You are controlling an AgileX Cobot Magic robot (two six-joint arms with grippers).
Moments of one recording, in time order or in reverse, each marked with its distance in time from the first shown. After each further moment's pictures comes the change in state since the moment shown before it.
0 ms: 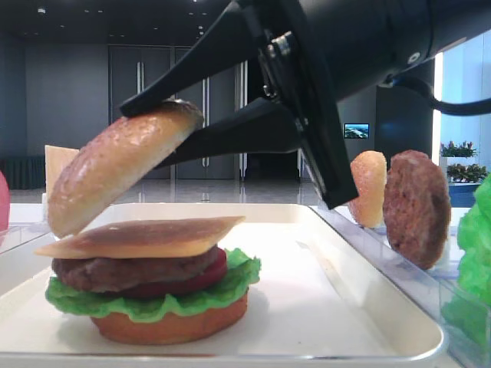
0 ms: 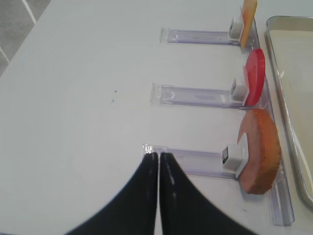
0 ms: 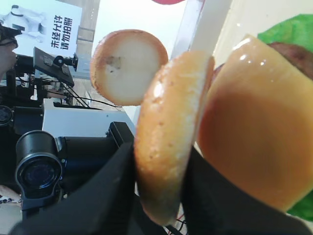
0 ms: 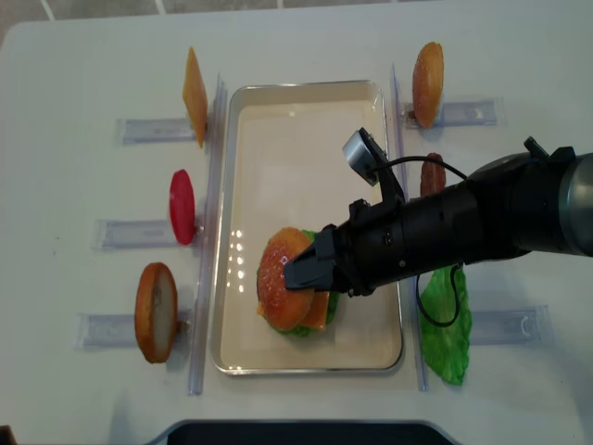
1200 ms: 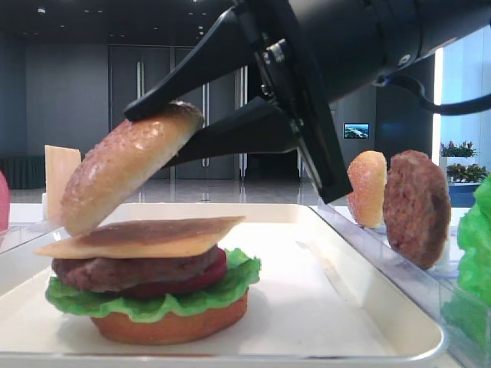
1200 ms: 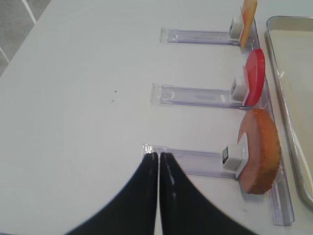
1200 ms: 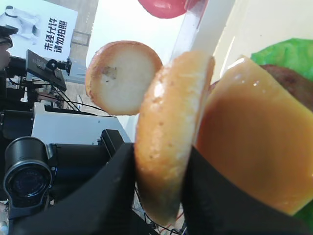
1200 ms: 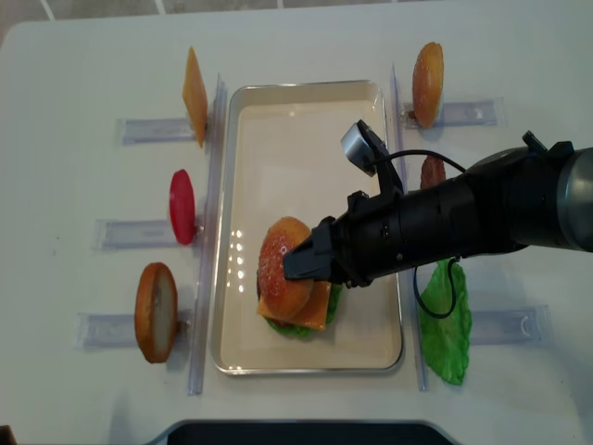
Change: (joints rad) left arm 0.000 0.000 0.000 0.000 0.000 0.000; right arm 0.000 0.003 -0.019 0.003 -0.037 -0.025
